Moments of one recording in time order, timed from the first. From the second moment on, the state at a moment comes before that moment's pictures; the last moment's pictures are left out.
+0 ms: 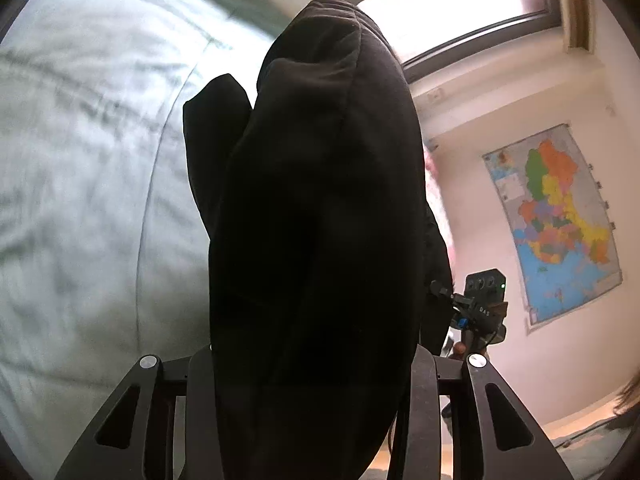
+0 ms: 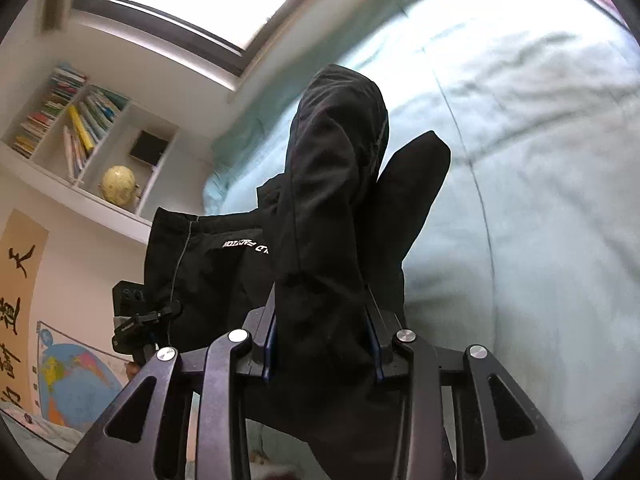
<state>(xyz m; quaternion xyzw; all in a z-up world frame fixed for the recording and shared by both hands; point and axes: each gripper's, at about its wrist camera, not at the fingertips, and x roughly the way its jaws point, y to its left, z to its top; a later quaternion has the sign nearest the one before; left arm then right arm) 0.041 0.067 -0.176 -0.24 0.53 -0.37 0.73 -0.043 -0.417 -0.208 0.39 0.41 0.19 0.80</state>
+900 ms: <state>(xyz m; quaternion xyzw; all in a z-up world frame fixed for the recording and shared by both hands) 0.011 0.096 -0.159 -0.13 0.53 -0.28 0.79 -0.098 -0.359 -0.213 0.22 0.51 0.03 0.83</state>
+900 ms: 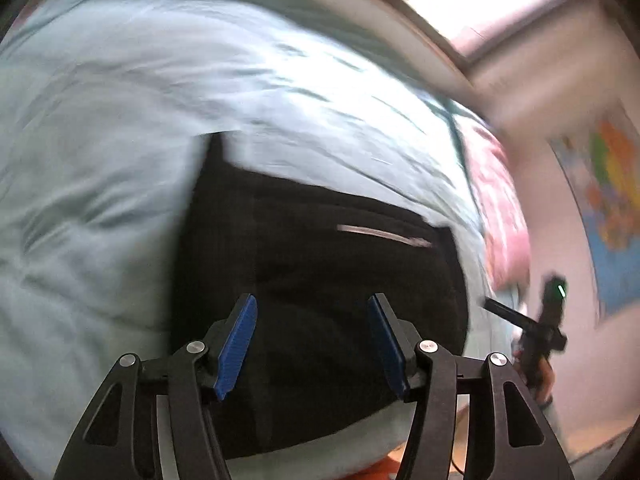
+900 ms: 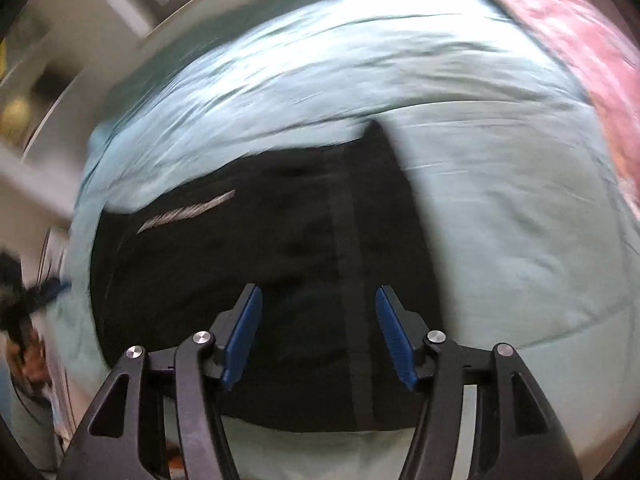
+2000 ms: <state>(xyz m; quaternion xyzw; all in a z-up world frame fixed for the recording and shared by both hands) -0.041 -0.038 -0.025 0.11 0.41 -0.13 0.89 -0.075 -0.254 -0.067 0.08 0.47 -0.06 0.88</state>
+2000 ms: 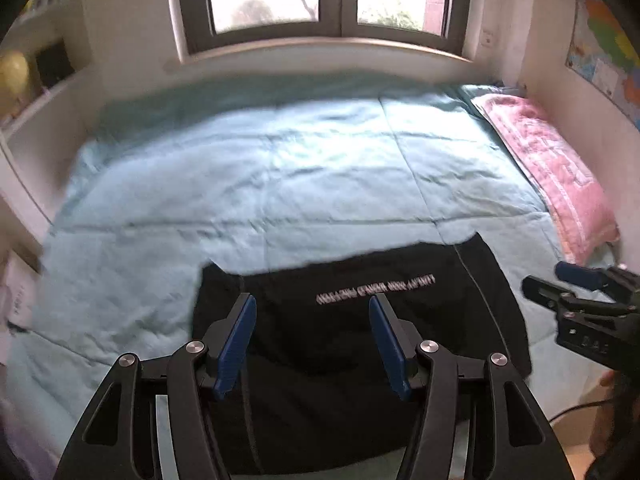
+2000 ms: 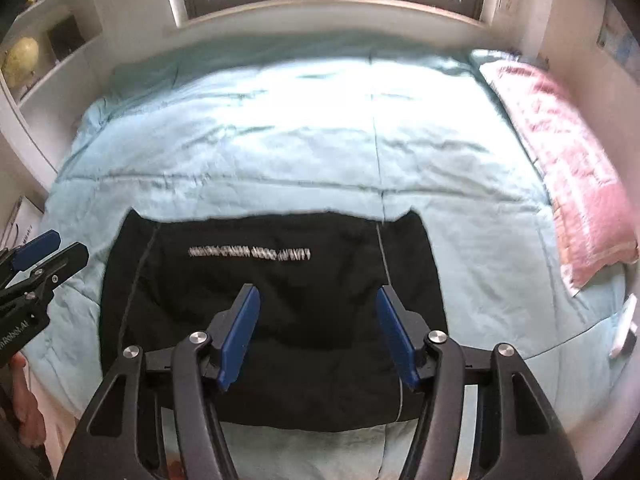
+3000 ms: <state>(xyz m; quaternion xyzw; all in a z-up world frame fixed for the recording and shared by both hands) -0.051 -0.038 0.001 0.10 0.41 -0.11 0.90 -0.081 -0.223 -0.026 0.07 0.46 -0.06 0.89</state>
